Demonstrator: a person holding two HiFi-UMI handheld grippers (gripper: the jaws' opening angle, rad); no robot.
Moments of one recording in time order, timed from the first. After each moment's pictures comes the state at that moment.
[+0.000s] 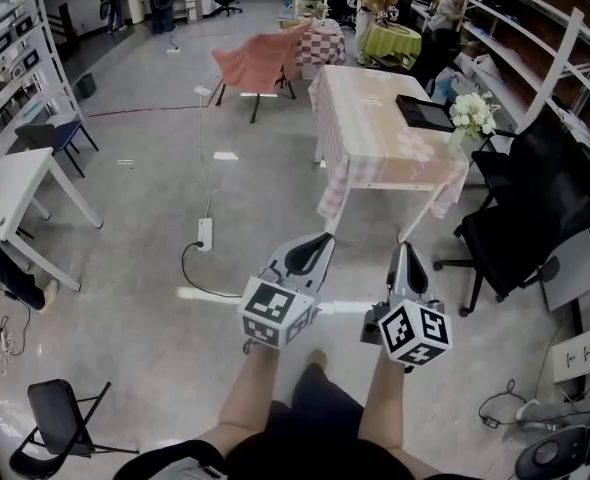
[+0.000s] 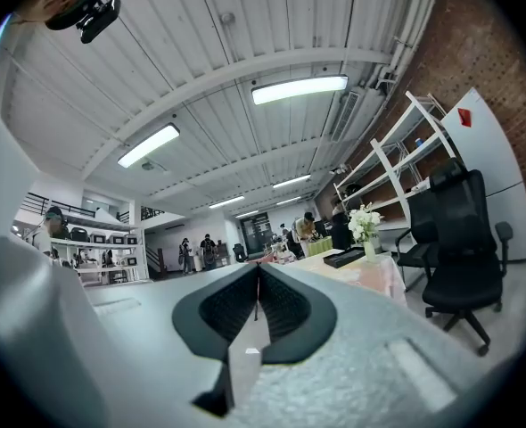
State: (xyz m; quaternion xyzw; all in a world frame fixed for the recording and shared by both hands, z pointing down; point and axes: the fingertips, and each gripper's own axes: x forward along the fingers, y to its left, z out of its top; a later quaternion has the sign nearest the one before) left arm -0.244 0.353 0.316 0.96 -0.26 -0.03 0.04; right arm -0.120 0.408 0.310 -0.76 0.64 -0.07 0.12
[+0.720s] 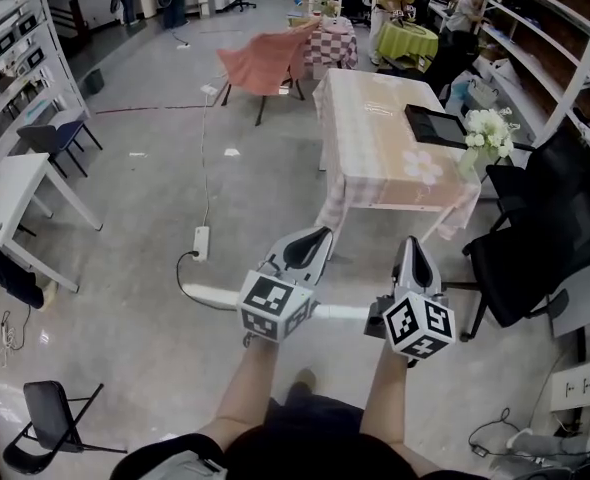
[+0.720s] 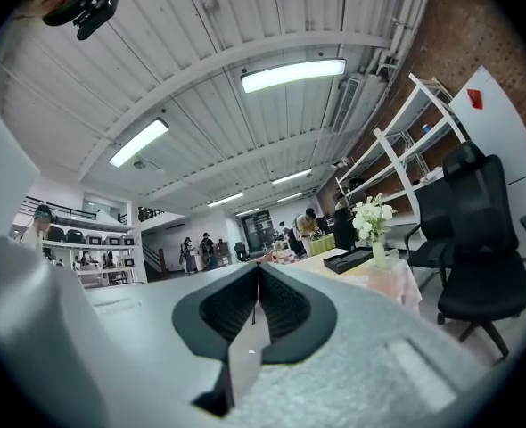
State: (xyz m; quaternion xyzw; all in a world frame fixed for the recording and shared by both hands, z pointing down) left arm -0.149 0.236 0.323 0.95 -0.30 -0.02 0.05; right arm -0.007 0.287 0.316 -0.75 0.65 -0.08 0.13
